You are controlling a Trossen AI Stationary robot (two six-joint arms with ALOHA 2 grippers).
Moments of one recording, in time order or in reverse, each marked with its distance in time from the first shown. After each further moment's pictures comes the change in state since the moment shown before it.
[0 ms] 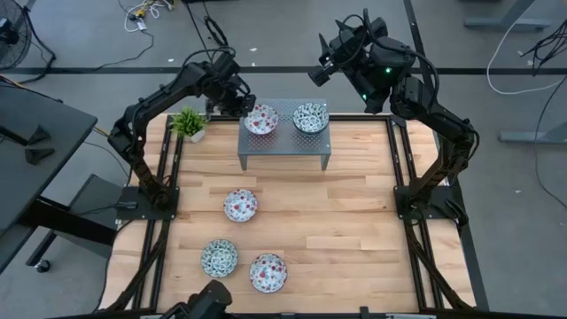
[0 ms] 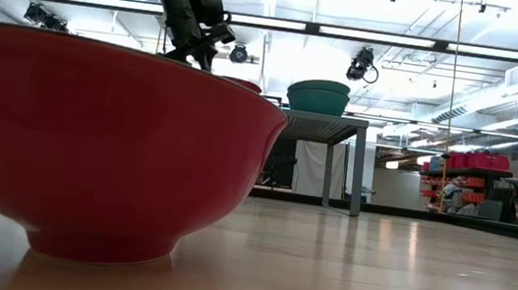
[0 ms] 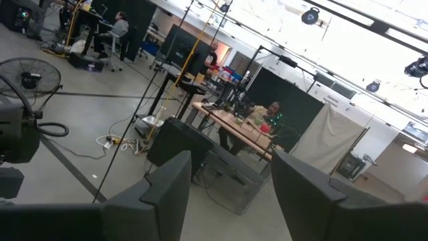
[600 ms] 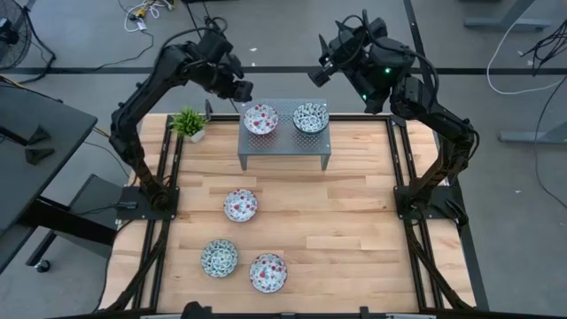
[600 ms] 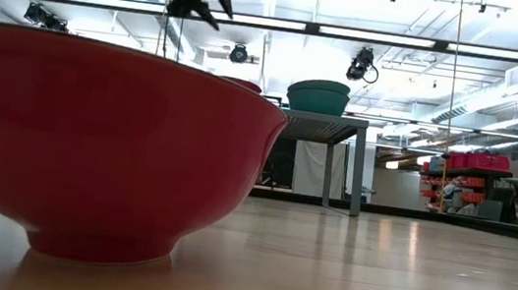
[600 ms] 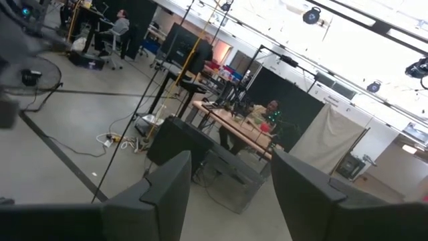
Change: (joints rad) left arm -0.092 -0.001 0.450 -0.232 -0.010 0.155; right arm 0.001 0.000 0.000 -0.012 0.000 -0.001
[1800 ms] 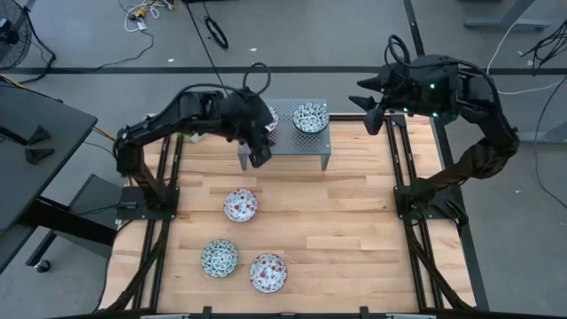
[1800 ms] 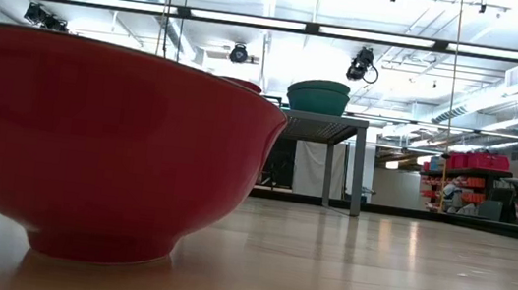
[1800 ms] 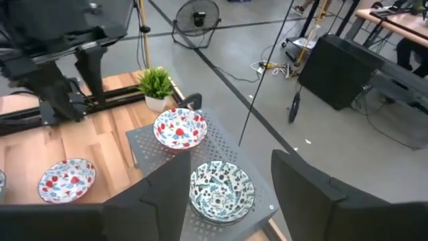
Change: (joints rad) left arm -0.580 -0.002 0.061 0.046 -0.389 0.188; right arm 0.030 -0.265 -0.035 -0.787 -0.509 0.610
